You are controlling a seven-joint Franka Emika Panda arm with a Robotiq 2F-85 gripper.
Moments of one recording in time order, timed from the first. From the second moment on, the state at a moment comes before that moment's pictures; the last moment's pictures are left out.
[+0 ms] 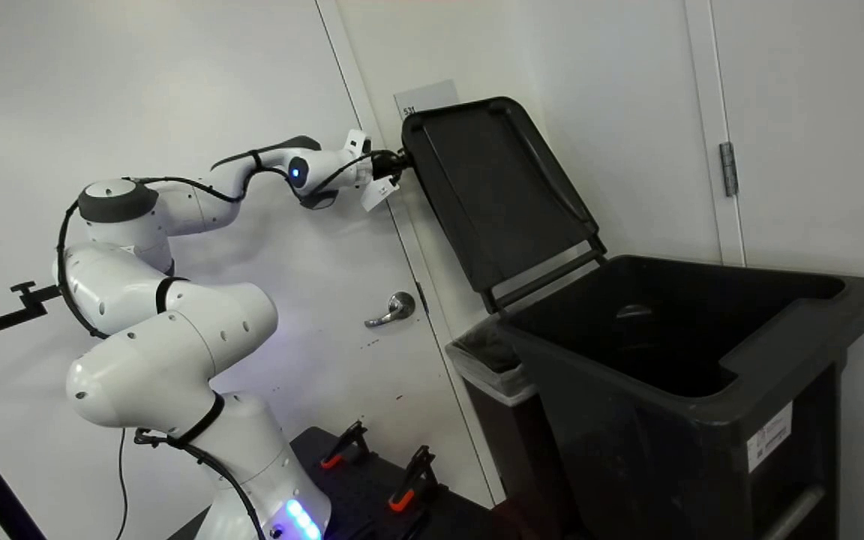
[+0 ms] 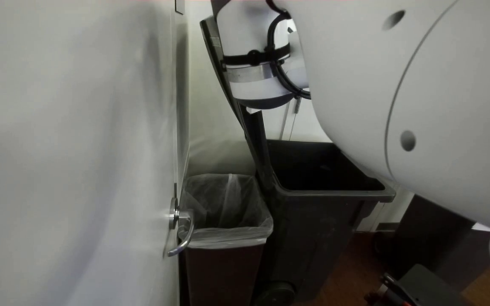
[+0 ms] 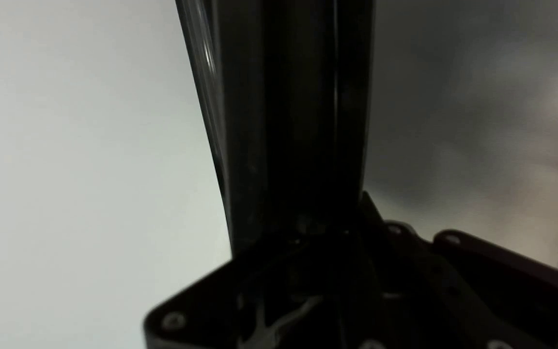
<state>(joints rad) -1.44 -1.01 1.50 -1.93 2.31 3.02 -1.58</state>
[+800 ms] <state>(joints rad) -1.48 -1.09 1.62 -1.85 2.03 3.15 -1.37</state>
